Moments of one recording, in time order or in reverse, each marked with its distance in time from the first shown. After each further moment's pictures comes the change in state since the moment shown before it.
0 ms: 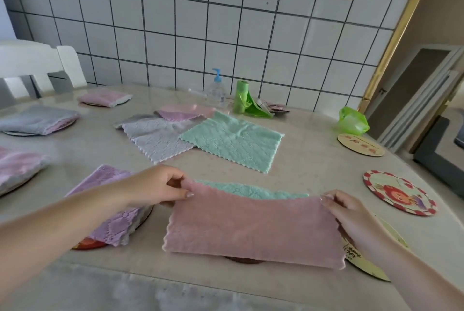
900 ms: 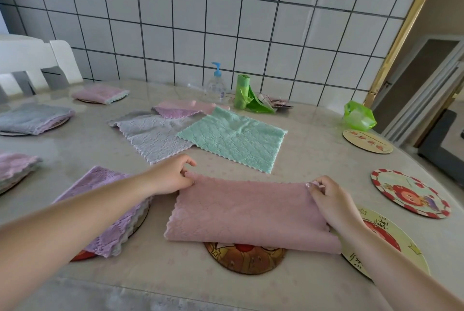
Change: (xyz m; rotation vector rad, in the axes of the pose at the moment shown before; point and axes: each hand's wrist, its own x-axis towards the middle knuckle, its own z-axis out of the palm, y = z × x) left_hand 0.067 -0.016 0.004 0.365 0.135 -0.019; right_hand 0.062 0.010 0.028 -0.400 0.183 -0.122
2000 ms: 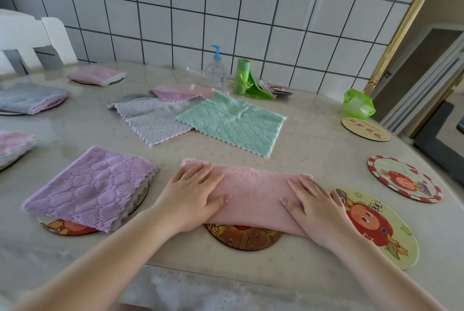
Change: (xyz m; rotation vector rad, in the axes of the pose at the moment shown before) left_hand -0.059 0.036 0.064 0.463 0.023 0.133; right_hand -0.051 -0.003 0.013 -0.656 -0.241 -0.238
